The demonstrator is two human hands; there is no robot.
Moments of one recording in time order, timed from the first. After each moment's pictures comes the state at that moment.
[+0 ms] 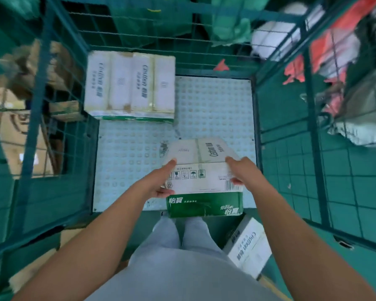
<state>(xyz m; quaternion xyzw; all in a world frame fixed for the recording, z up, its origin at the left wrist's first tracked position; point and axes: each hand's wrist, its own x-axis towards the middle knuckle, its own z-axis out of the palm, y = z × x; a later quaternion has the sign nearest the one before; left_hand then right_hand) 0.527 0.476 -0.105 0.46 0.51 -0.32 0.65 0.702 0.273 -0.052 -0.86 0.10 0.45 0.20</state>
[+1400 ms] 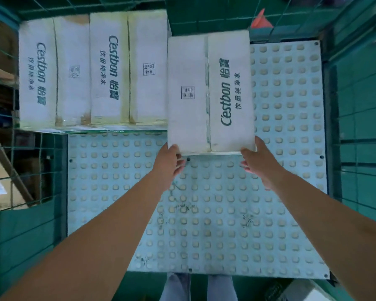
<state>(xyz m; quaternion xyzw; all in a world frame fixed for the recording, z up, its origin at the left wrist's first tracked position) 0.783 0.553 -0.461 0.39 0.66 -0.09 0.64 0.925 0.362 -0.467 -0.80 0.10 0.48 0.35</state>
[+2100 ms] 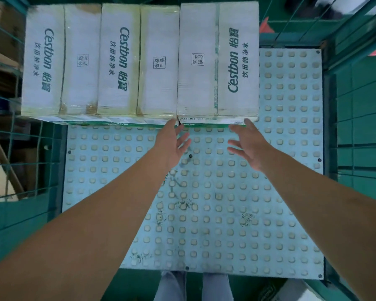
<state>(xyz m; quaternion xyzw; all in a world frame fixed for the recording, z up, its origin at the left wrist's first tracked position) 0.794 0.579 -0.439 0.21 0.63 0.03 0.75 0.917 0.420 -0.436 -0.72 0.14 0.50 0.46</state>
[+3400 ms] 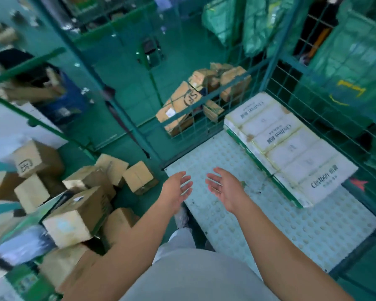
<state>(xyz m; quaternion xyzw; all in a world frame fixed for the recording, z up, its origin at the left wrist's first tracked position) 0.361 0.375 -0.001 0.03 0.66 0.39 0.64 0.526 0.391 -0.002 -0.59 -0.07 0.73 0.34</state>
